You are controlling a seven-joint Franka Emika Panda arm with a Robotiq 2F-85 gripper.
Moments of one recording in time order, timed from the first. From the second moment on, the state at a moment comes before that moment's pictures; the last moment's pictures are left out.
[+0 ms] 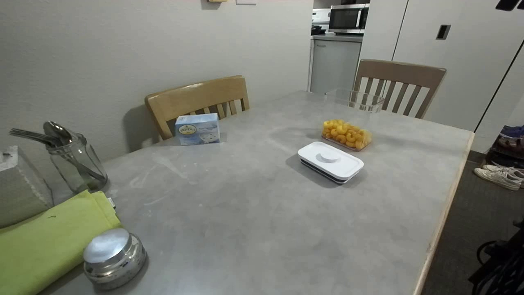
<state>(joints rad) -0.21 -0.63 -0.27 -2.54 -0.15 2.14 -0.12</state>
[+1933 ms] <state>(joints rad) 0.05 -0.46 -0.28 -2.61 0.04 2.51 -0.37</state>
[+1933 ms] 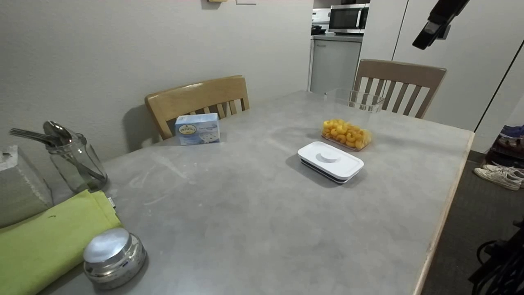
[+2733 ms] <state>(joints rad) 0.11 -0.14 -0.26 -2.46 0.25 2.55 -0.61</state>
